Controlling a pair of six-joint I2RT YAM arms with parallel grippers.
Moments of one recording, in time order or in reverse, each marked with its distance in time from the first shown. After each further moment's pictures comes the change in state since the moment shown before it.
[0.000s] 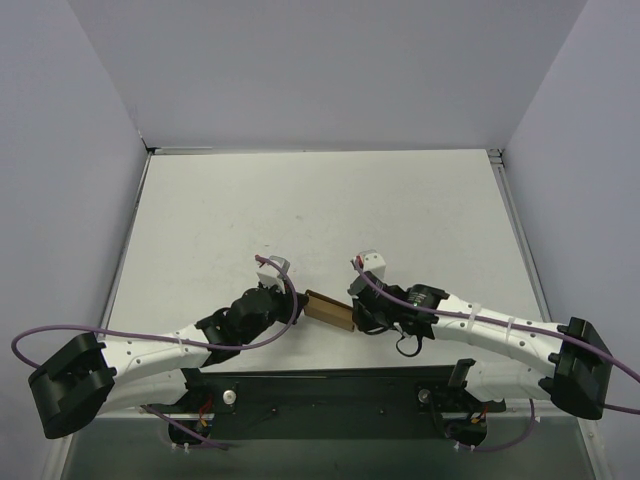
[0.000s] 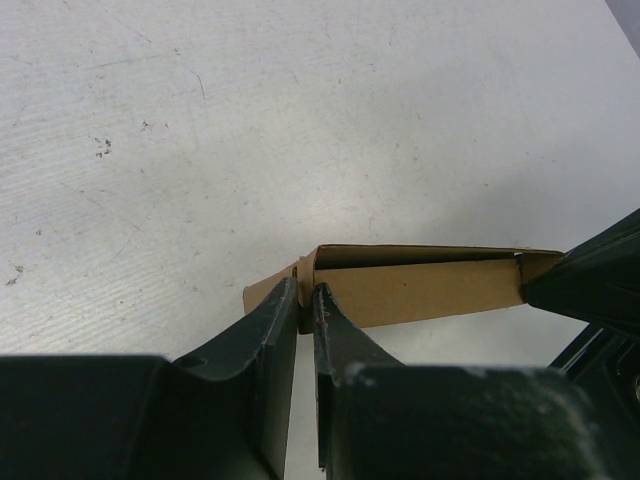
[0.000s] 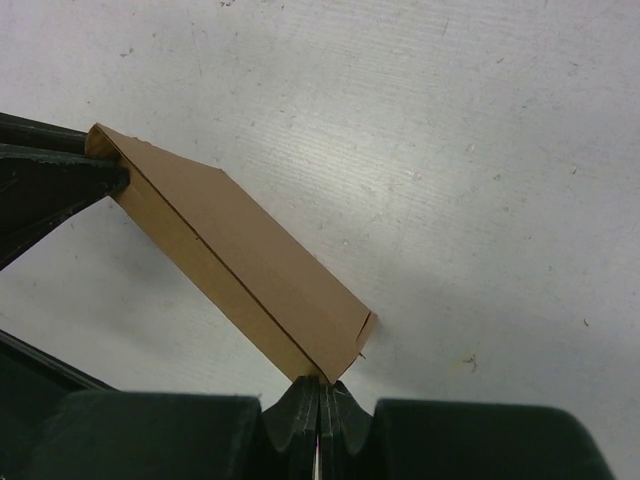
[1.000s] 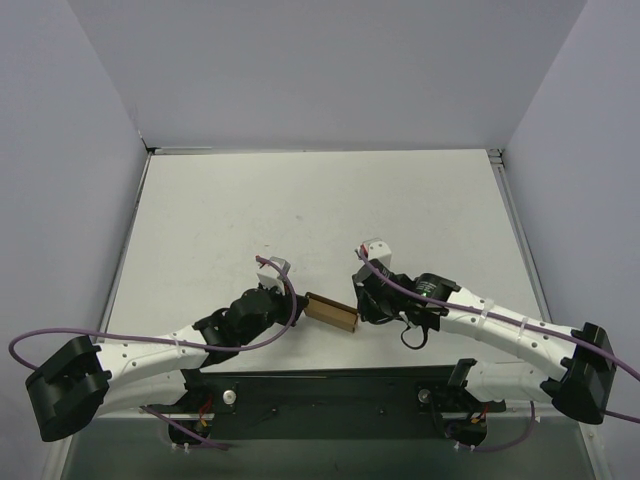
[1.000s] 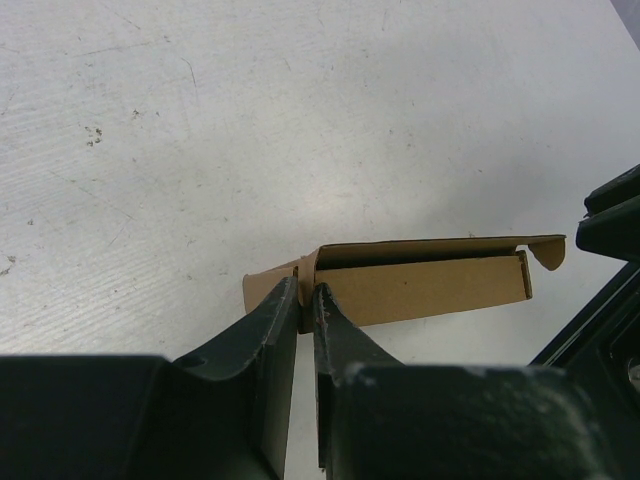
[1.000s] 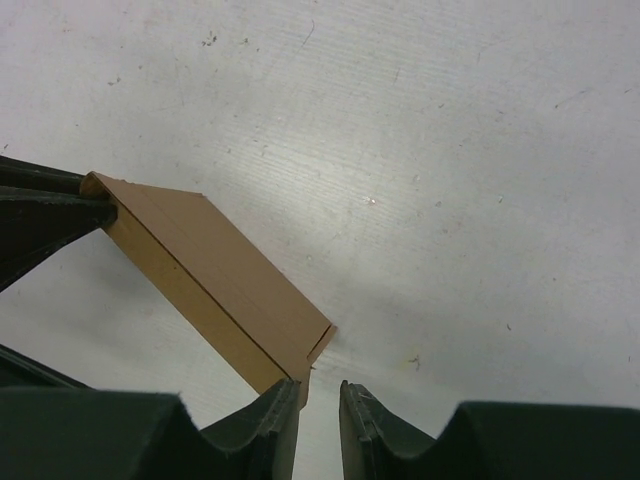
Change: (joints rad) left arm -0.003 -0.028 0.004 -0.045 0.017 0.001; right arm -0.047 -0.027 0.105 -0.142 0.031 -0.086
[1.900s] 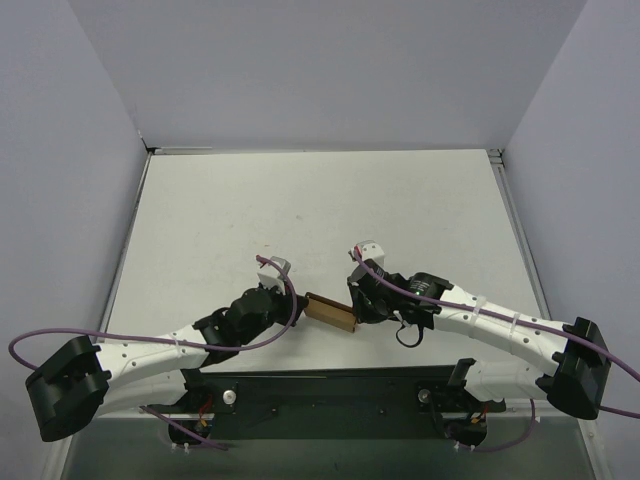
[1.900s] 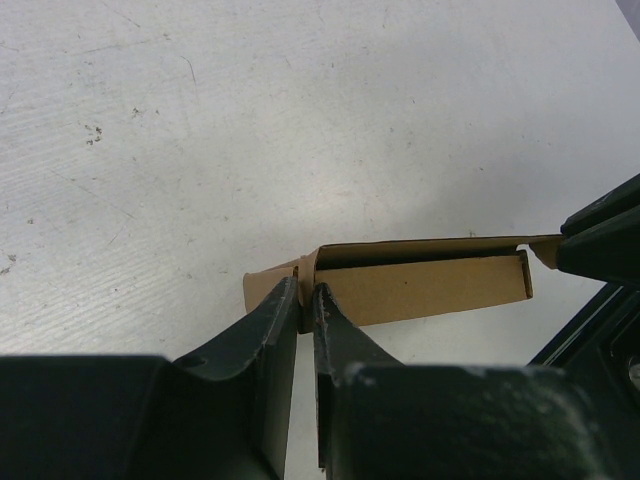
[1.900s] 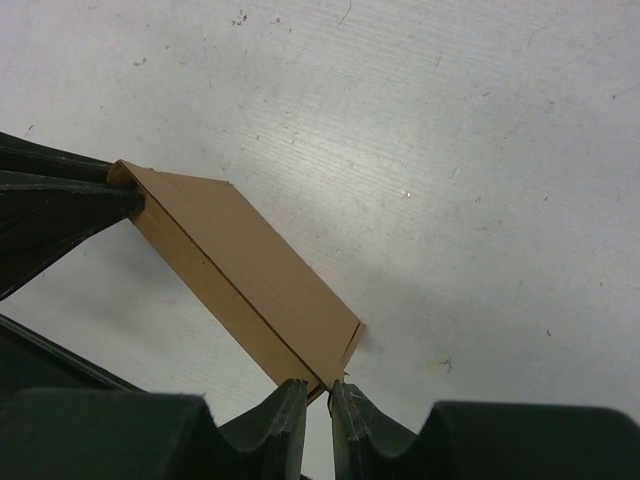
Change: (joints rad) left arm 0.000 0.000 0.006 -0.011 0.002 0.000; right arm 0.008 0.043 0.009 0.030 -0.061 -0.002
